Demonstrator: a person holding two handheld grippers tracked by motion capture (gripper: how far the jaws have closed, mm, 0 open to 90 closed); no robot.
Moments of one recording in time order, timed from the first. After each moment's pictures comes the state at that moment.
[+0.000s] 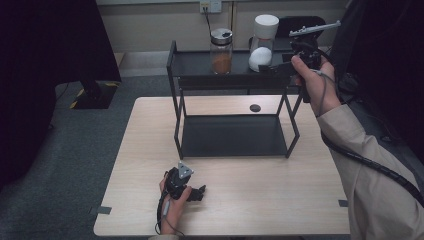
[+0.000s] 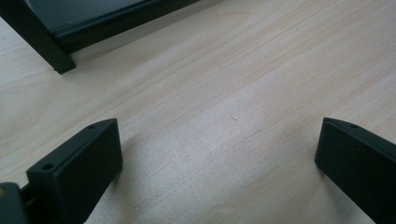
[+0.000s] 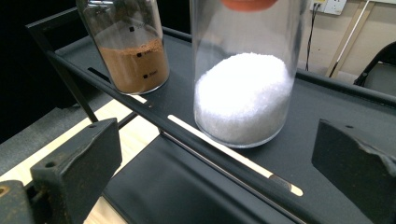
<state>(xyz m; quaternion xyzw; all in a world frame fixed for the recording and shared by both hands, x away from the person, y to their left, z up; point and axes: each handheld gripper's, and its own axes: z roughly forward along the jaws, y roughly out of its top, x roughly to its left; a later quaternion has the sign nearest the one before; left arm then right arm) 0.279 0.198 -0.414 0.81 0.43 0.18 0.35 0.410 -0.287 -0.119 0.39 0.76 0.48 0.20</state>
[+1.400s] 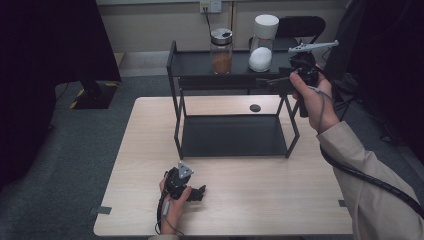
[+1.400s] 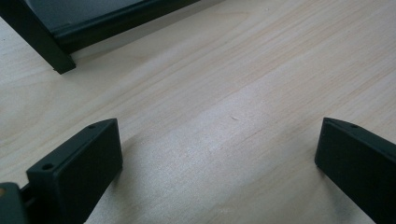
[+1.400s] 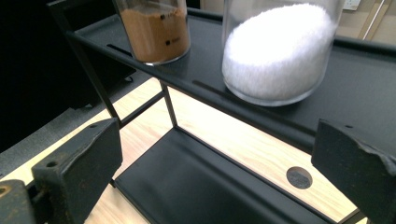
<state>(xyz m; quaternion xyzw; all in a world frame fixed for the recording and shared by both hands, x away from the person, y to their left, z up) 0.279 0.198 -0.414 0.81 0.43 0.18 0.35 0.392 -0.291 -0.152 0.38 0.76 0.49 0.19</state>
